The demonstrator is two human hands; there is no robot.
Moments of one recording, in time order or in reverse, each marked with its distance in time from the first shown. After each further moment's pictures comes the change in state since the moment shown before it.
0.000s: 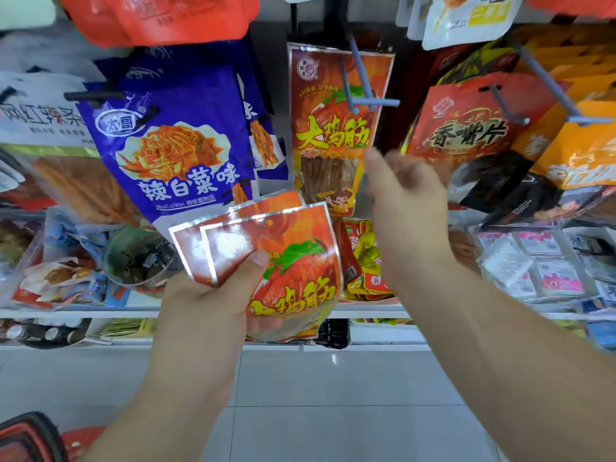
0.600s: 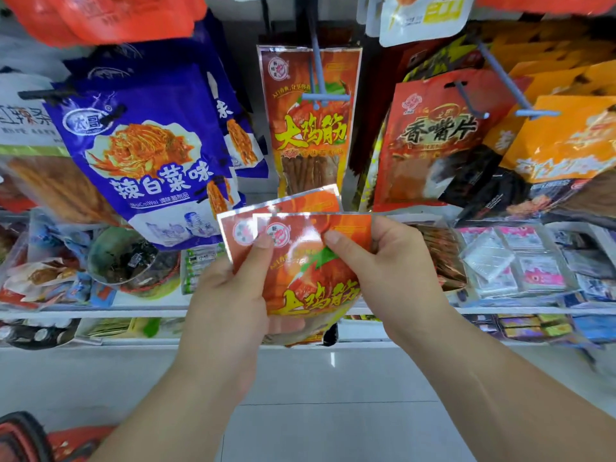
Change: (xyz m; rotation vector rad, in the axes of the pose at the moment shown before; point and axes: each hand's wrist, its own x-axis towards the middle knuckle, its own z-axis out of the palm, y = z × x) left_hand -0.024 0.007 0.050 -0.027 -0.062 -0.037; right_hand -0.023 0.040 -0.052 -0.134 -0.300 0.020
